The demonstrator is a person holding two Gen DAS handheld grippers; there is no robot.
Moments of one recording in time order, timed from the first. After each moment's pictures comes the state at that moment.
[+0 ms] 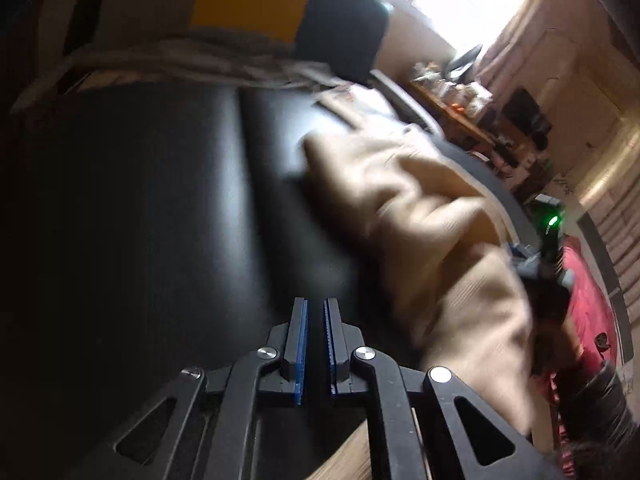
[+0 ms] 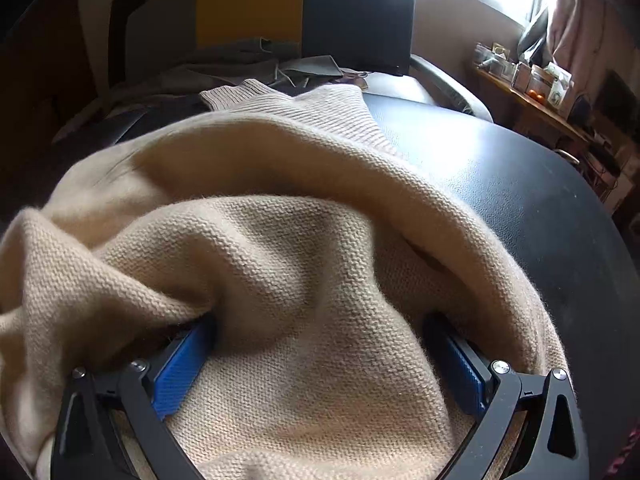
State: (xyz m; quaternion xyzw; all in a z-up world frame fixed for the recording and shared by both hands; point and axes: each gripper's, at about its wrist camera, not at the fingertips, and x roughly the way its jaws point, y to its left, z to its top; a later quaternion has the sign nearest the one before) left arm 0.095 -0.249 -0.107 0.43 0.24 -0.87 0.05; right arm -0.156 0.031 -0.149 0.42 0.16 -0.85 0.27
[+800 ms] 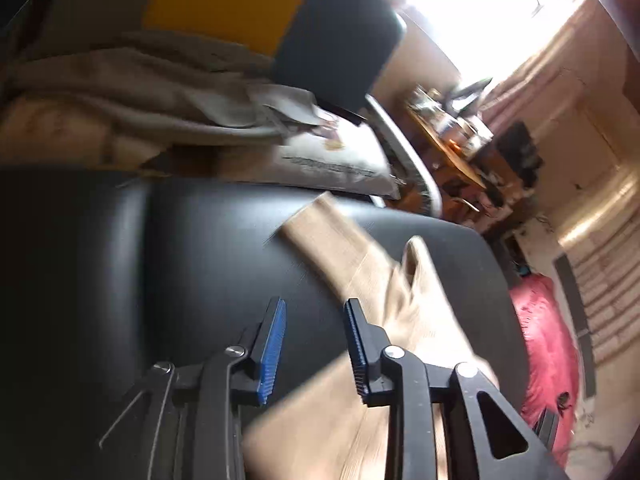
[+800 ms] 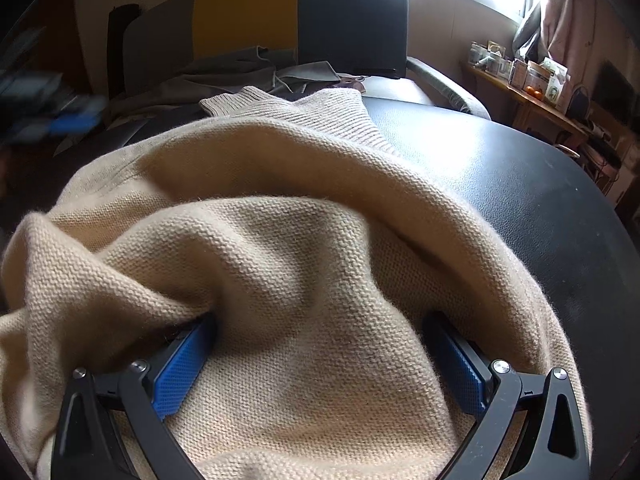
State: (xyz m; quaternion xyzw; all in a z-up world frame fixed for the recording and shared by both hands) left arm -0.201 -0.319 -0.072 0.42 0.30 -0.86 -0.02; right arm -0.158 0.034 -0.152 0.41 0.14 -0.86 0.28
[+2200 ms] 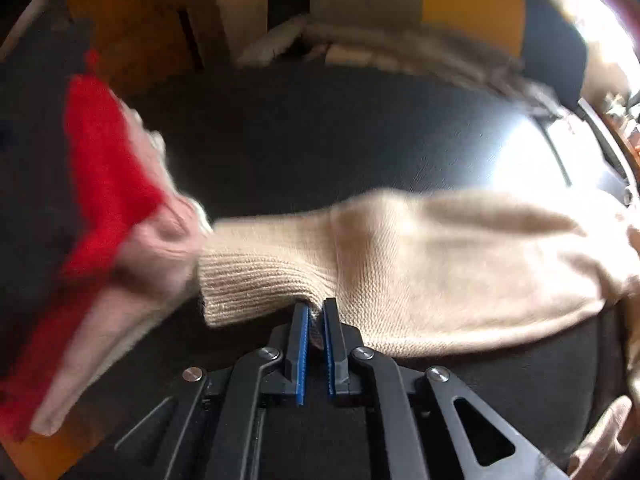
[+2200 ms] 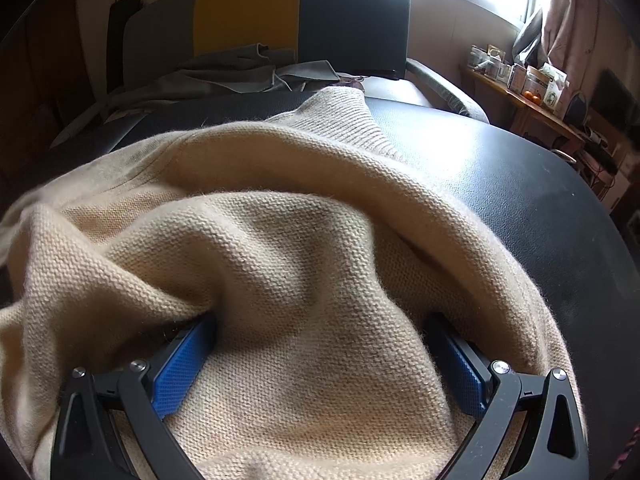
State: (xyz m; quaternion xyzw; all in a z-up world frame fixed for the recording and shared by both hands) left arm 0.205 -0.426 -0.085 0.45 0.18 -0.79 0.36; right arm -0.158 0.029 -0.152 0.41 0.15 -0.86 0.27
